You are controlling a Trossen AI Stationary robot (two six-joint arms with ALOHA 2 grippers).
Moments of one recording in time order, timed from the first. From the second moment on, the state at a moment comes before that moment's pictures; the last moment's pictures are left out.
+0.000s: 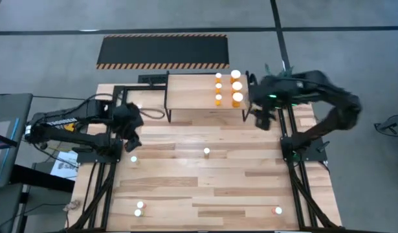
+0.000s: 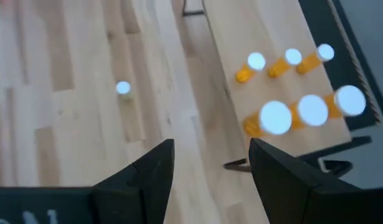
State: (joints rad) left arm 0.15 0.92 1.01 -1.28 0.23 -0.43; right arm -0.03 1.36 1.91 -1.51 0.23 0.11
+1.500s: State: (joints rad) left arm -0.38 0.97 0.55 -0.98 -0.02 -0.68; right arm 0.07 0.98 1.36 -1.10 0.23 0.23
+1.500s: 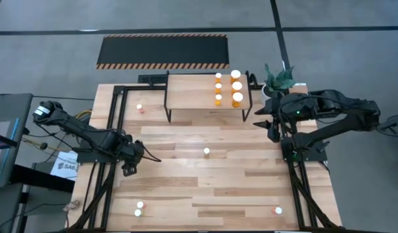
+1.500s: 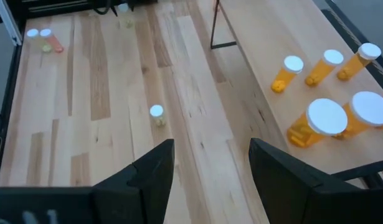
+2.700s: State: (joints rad) left arm -0.38 0.97 0.56 -1.01 -0.03 -0.61; right arm 0.07 0.98 1.36 -1.09 0.23 0.21
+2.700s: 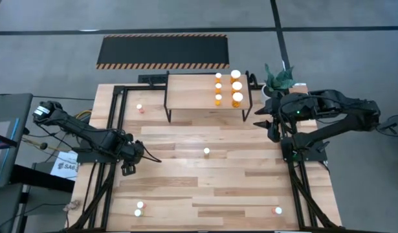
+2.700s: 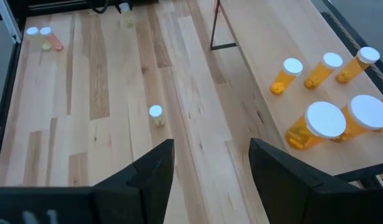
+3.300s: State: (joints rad) left arm -0.35 0.97 0.77 -1.01 -0.02 -0.61; right arm 0.07 0.98 1.36 -1.05 0.23 0.17
